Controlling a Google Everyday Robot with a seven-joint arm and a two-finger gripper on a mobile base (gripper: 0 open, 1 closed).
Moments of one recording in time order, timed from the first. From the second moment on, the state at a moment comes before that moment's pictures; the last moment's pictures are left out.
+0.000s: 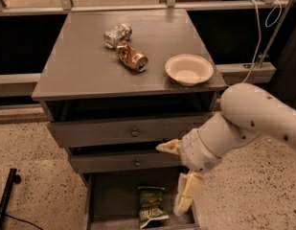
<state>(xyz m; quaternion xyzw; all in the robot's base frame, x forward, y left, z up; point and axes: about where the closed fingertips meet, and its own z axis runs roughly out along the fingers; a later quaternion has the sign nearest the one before) 0.380 -0.053 0.724 -0.71 0.61 0.28 0.19</state>
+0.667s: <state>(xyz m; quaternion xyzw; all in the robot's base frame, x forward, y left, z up) 0.402 -0.027 0.661 -0.71 0.54 0.28 0.34</state>
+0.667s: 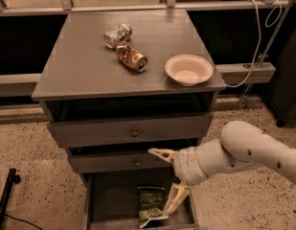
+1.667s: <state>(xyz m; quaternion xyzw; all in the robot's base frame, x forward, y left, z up) 0.394 -0.013 0.493 -0.69 0.56 0.28 0.35</state>
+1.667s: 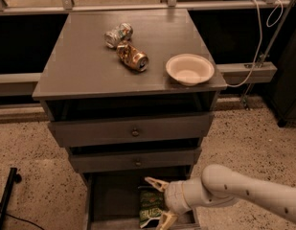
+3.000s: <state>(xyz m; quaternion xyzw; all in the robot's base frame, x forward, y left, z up) 0.472 0.002 0.386 -0.68 0.52 0.28 0.43</state>
